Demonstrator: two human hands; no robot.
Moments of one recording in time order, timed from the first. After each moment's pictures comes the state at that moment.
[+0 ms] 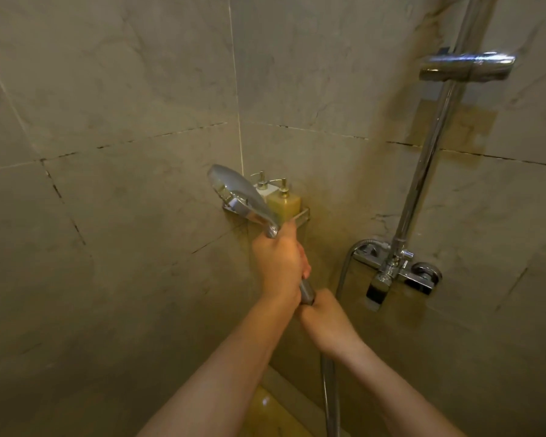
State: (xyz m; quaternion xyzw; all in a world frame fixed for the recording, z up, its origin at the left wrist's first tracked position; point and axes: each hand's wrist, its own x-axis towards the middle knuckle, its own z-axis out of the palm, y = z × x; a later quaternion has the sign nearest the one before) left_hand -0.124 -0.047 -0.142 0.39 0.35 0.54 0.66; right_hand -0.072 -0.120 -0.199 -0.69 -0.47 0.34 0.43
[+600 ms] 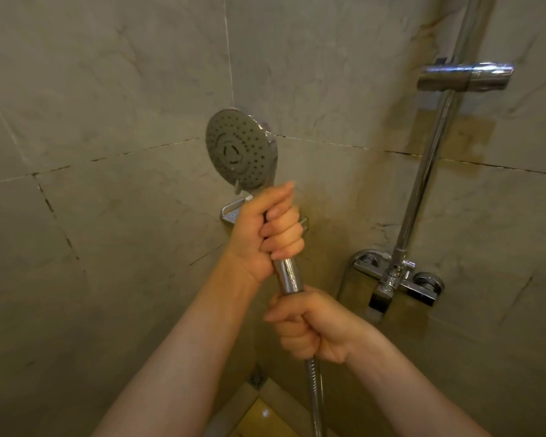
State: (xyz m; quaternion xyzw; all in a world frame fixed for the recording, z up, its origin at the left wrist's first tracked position) left_hand -0.156 0.009 -0.092 0.42 -0.09 0.23 0.87; right_hand -0.072 -0.102 -0.159 -0.37 -0.40 0.73 0.40
